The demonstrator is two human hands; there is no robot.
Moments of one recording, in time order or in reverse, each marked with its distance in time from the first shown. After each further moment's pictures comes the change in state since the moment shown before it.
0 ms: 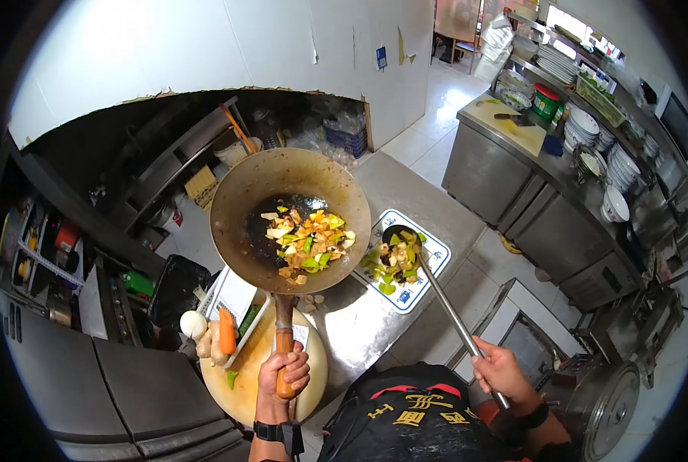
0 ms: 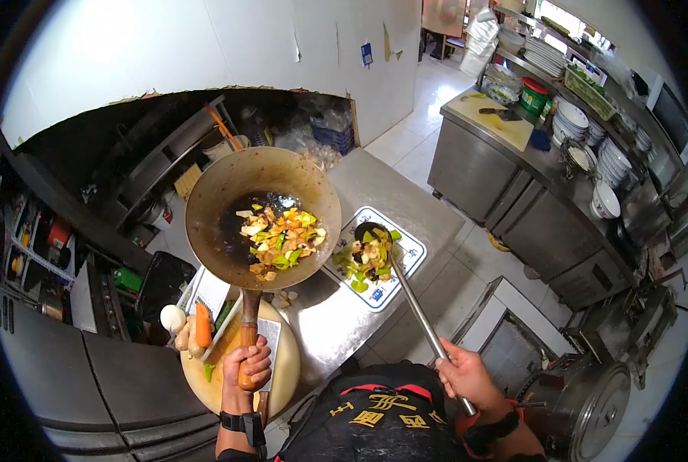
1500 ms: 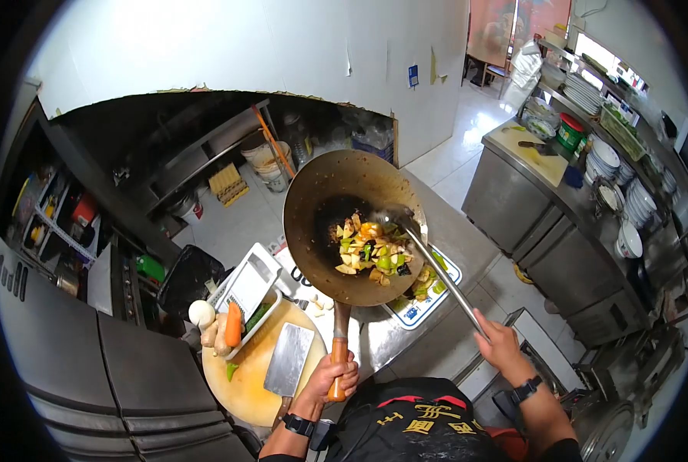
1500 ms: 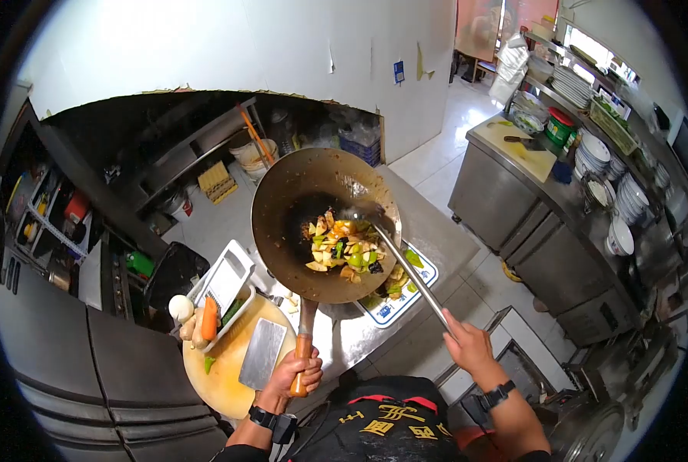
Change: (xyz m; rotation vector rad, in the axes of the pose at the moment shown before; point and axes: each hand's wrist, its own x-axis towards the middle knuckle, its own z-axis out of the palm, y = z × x) left_hand 0.045 -0.078 -0.004 0.350 0.034 -0.051; right_hand 0.106 -0.002 -0.061 -1.058 0.311 -0.954
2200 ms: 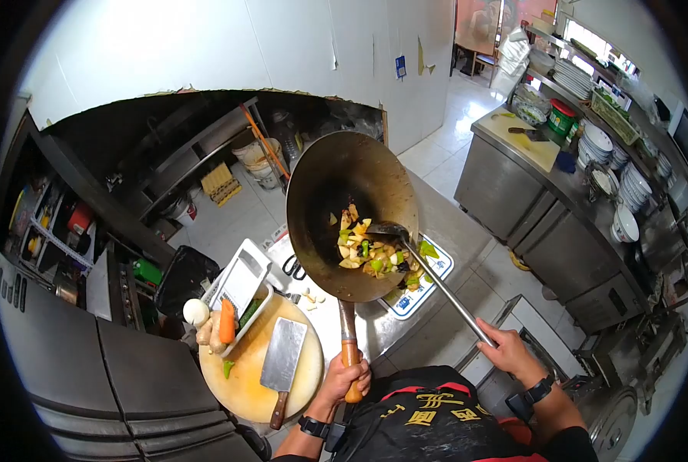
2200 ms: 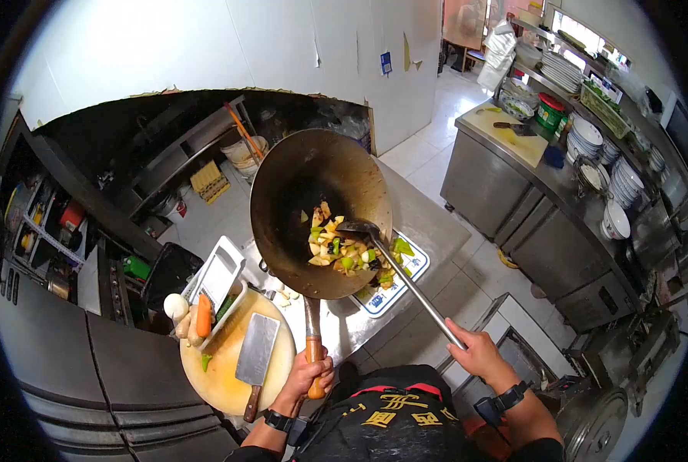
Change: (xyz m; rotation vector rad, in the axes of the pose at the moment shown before) left_hand 0.010 -0.044 0.016 0.166 0.043 0.119; right_hand -0.036 -0.004 -0.035 0.318 -0.276 0.288
